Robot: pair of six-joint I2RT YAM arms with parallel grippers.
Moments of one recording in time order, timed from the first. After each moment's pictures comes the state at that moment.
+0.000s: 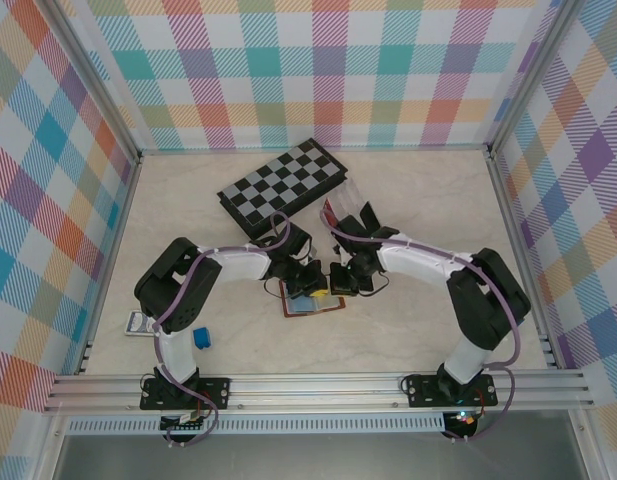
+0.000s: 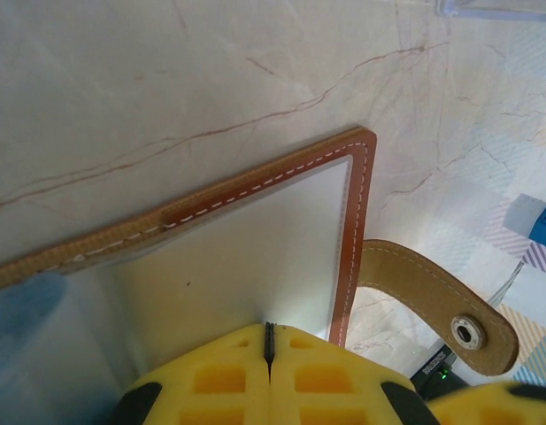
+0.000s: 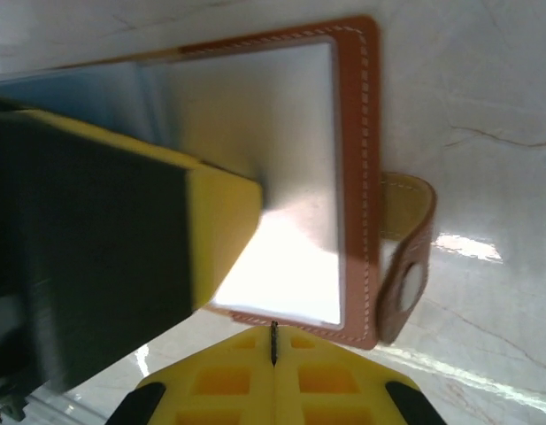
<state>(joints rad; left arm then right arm) -0.68 1.88 1.02 -0.23 0.56 -0.95 0.70 1.69 1.06 -0.71 -0.32 0.66</state>
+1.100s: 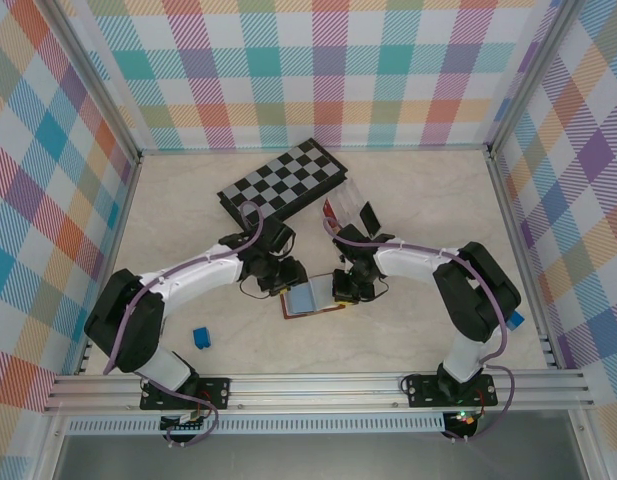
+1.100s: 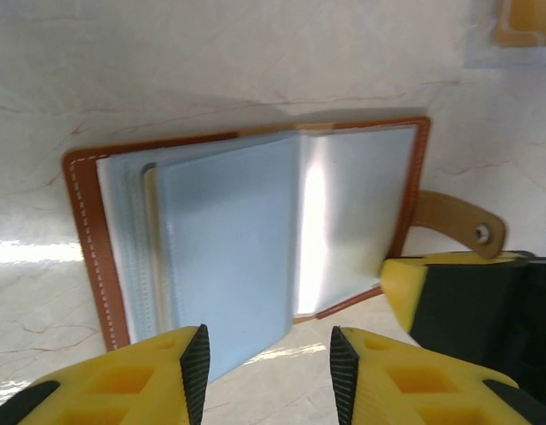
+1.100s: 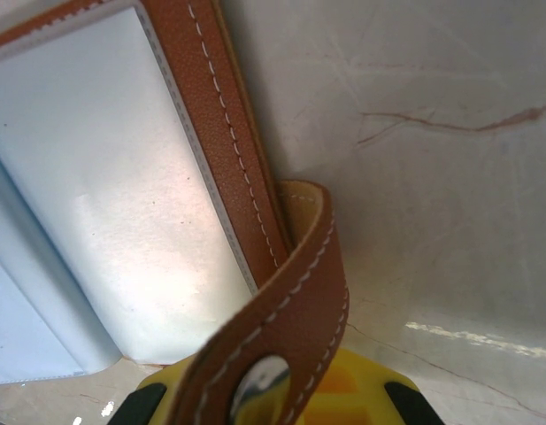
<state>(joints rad) -0.67 1.55 1.00 -0.62 0.25 -0.95 0.69 1.75 1.00 -0.64 -0.31 0.75</state>
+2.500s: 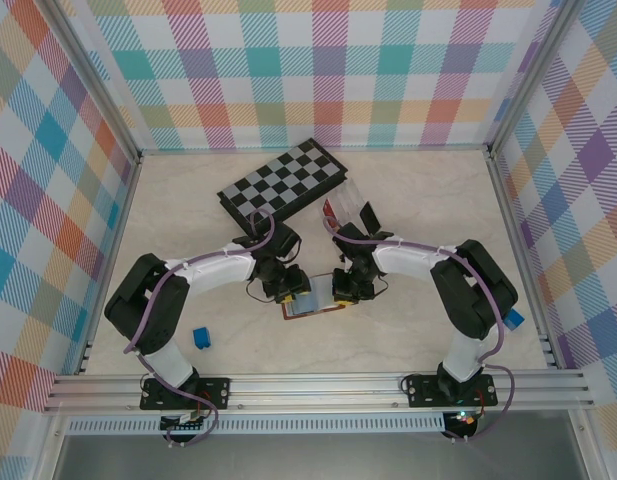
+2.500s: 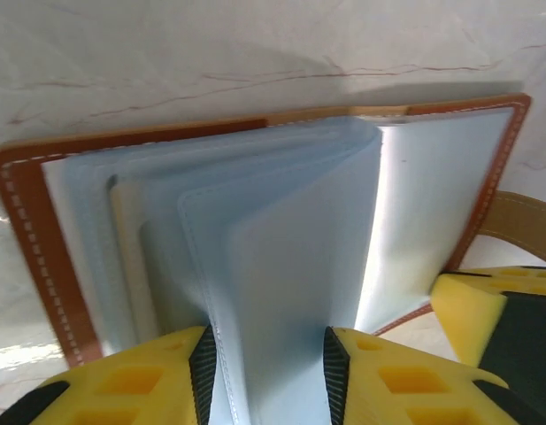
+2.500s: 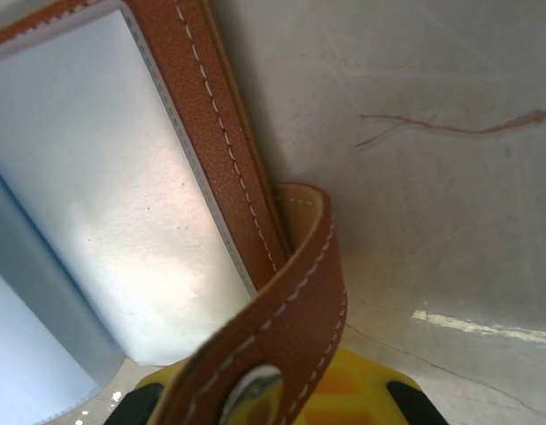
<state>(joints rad) -0.67 1.68 1.00 -0.56 0.33 -0.94 0.69 1.78 1.03 -0.67 -0.33 0.75</state>
